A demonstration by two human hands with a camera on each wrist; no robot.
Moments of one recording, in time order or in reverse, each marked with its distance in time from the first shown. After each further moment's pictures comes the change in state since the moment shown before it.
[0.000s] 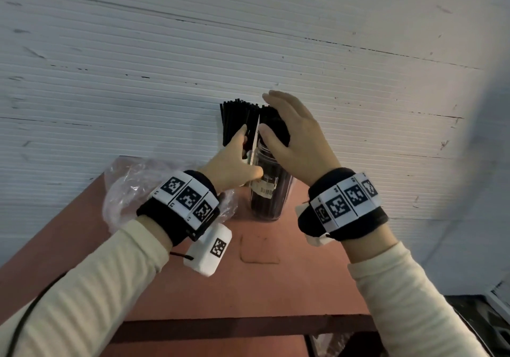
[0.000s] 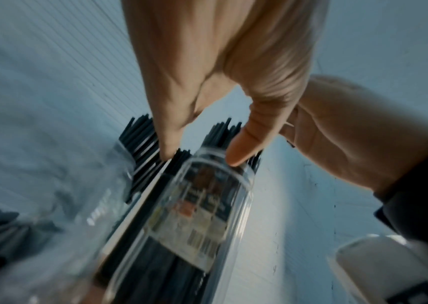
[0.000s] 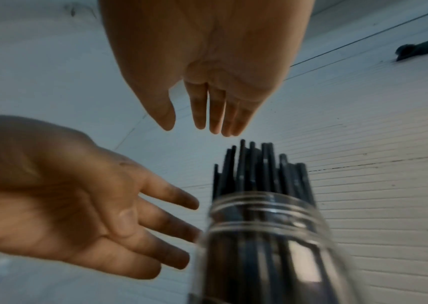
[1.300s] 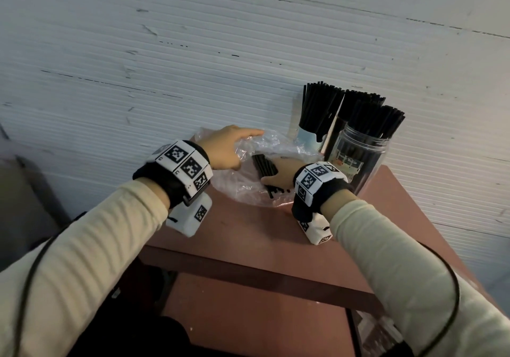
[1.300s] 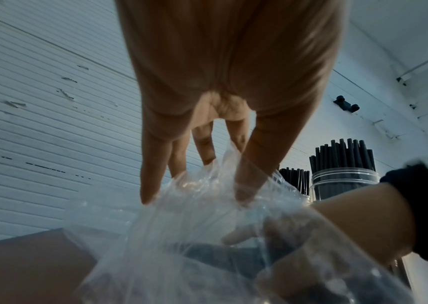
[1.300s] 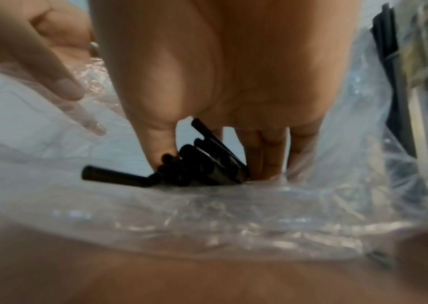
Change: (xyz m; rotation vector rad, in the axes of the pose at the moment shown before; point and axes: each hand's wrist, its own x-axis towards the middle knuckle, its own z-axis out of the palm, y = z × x) left_hand -0.075 -0.066 -0.128 0.559 -0.035 -0.090; right_hand 0.001 -0.051 0.165 -0.251 -0.987 0.274
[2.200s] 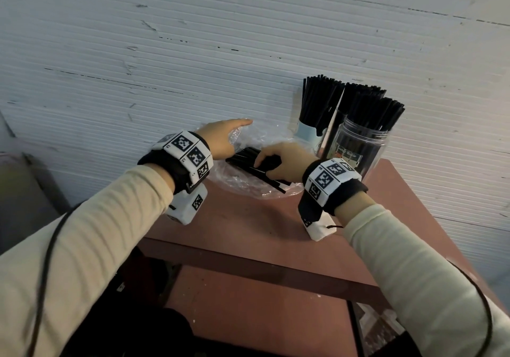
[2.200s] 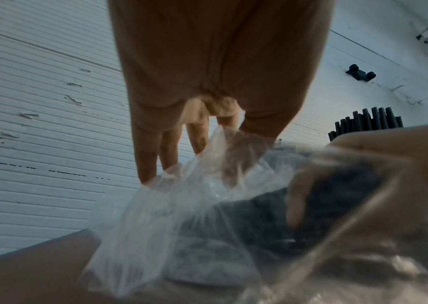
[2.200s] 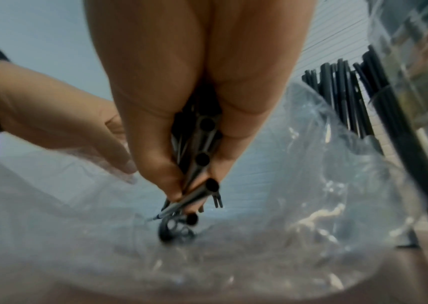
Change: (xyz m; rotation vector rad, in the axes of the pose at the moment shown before) left_hand 0.015 -0.017 0.001 0.106 0.063 -0.096; right_hand -0.030 0.003 -0.012 0.207 0.199 -0.227
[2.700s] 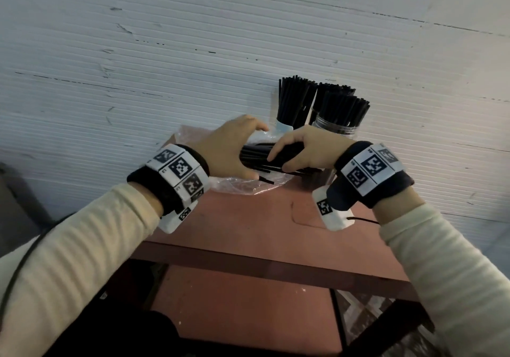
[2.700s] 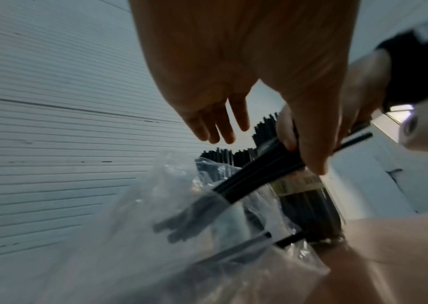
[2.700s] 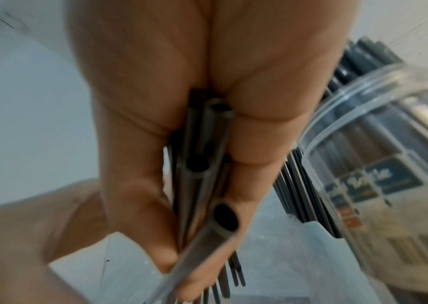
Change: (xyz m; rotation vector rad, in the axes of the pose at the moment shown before) left_hand -0.024 0.054 0.017 0.010 0.113 0.467; right_hand -0.068 0.012 -0.073 0.190 -0.100 0.016
